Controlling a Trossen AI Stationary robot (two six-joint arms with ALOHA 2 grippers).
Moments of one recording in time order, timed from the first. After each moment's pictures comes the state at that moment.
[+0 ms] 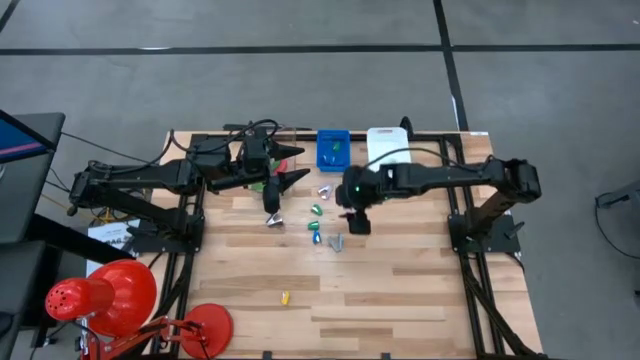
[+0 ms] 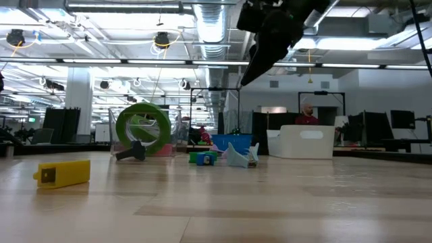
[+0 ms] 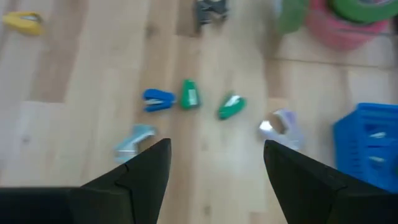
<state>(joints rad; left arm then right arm) 0.02 1.16 1.13 0.05 -0.24 -0.06 -0.07 1.59 1.24 -0.59 0.00 -0.16</state>
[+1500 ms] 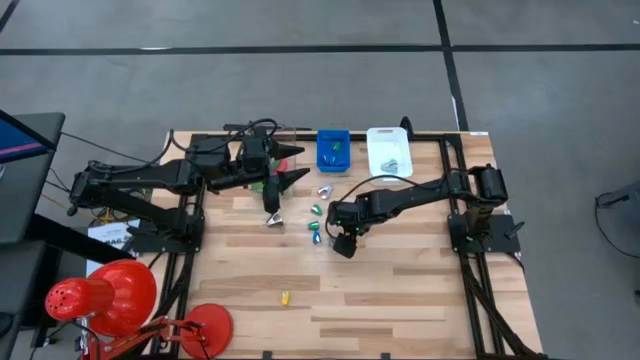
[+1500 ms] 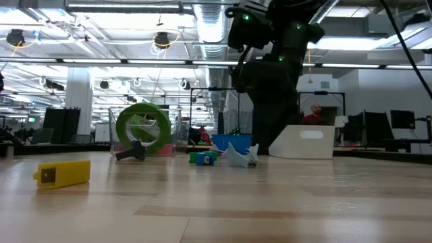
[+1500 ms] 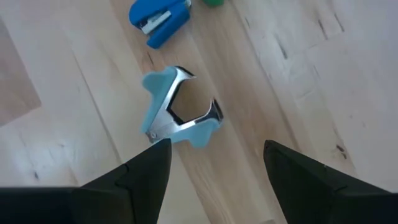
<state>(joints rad) 0.02 1.16 1.13 0.07 -0.24 -0.06 0.04 1.85 1.20 -0.59 -0.01 0.47</state>
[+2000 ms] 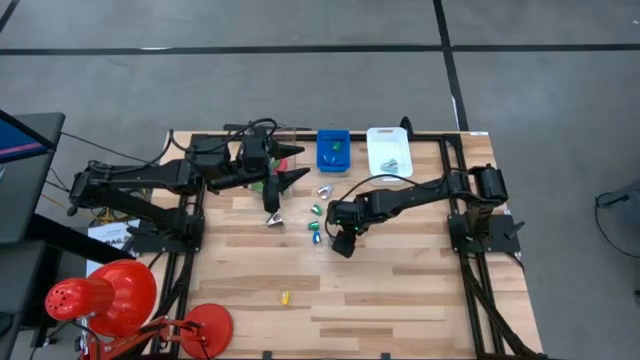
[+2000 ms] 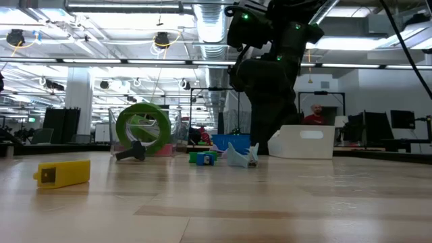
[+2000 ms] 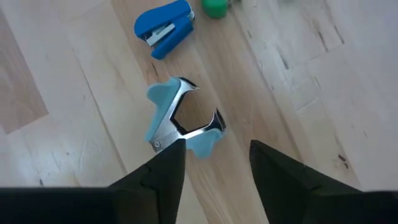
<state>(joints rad) 0.02 1.16 1.13 0.07 -0.24 -0.06 0.04 1.85 1.20 -0.57 -0.01 0.47</state>
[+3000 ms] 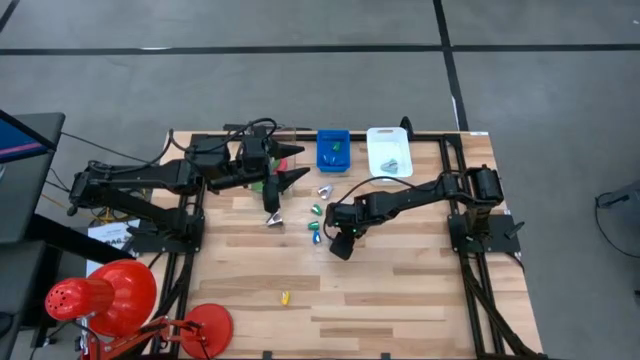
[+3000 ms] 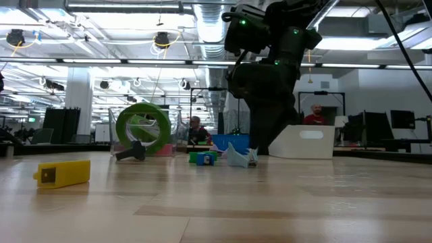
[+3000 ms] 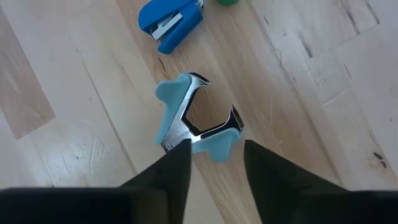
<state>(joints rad) 0.02 1.16 1.13 0.08 -0.24 -0.06 0.04 1.89 1.20 -0.54 -0.05 0.53</state>
